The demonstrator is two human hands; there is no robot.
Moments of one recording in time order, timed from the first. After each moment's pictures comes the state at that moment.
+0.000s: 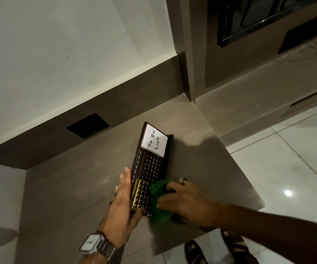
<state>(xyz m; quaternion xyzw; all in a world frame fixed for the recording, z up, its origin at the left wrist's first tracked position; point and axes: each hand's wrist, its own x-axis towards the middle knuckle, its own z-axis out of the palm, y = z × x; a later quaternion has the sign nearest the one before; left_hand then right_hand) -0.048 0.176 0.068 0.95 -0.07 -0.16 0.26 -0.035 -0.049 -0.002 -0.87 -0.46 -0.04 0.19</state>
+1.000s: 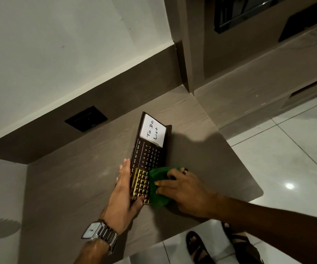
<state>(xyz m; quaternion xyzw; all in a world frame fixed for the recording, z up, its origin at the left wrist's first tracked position) -0.050 0.167 0.074 0.95 -0.07 -0.14 0.27 -0.043 -0.044 -0.009 -0.89 -0.39 -0.05 0.24</state>
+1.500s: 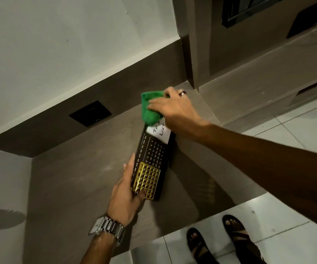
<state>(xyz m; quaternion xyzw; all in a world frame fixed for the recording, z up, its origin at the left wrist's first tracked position) -0.053 0.161 0.082 0.94 0.00 -0.18 0.29 0.108 -0.047 0.083 -0.93 -0.25 -0.13 0.24</state>
